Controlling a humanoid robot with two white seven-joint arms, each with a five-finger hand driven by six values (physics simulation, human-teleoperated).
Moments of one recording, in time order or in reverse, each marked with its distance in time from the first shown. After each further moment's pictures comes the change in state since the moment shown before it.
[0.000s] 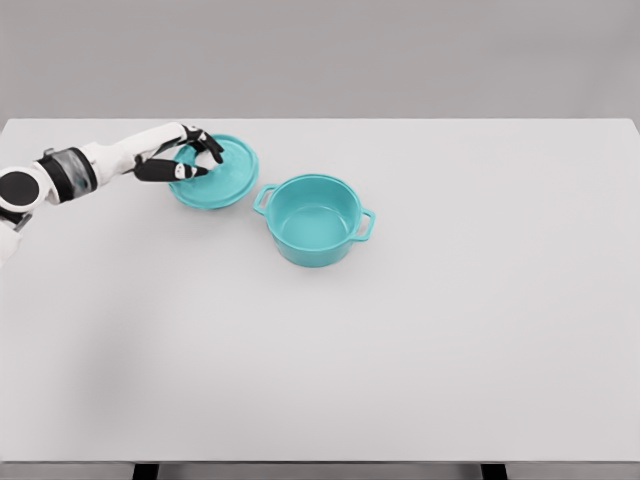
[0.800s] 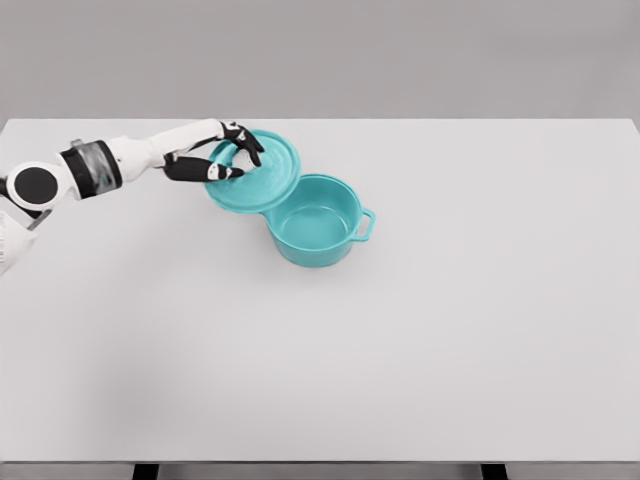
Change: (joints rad) left arm -0.002 0.019 -0.016 -0.199 -0.002 -0.001 -0.001; right arm 0.000 0.000 0.000 0.000 0.000 0.000 0.000
